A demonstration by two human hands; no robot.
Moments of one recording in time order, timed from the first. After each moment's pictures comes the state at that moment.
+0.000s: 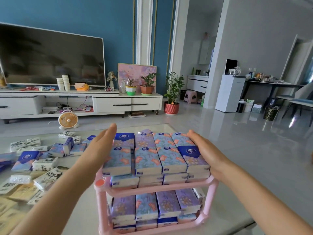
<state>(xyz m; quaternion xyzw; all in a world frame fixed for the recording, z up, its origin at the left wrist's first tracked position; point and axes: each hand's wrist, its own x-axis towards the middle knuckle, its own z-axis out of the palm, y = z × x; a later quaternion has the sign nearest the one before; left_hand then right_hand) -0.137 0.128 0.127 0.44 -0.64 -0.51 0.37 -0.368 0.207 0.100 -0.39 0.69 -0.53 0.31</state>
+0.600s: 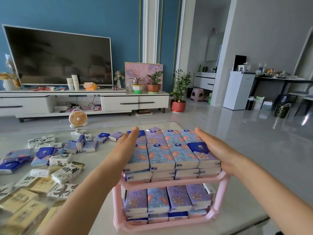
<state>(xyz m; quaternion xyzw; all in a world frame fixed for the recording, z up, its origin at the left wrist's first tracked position) -0.154 0.115 0.108 0.47 -0.61 -0.55 0.33 -0.367 0.207 0.104 -0.39 0.68 -0.50 0.37</state>
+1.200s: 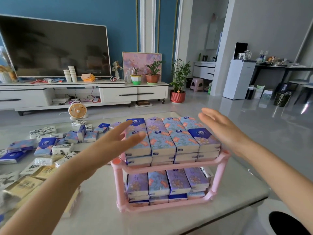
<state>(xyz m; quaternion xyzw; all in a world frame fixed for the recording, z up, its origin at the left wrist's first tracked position) -0.101 0.133 0.111 0.36 -0.77 -0.47 0.22 -0.355 0.234 0.124 -0.48 0.70 -0.50 0.18</state>
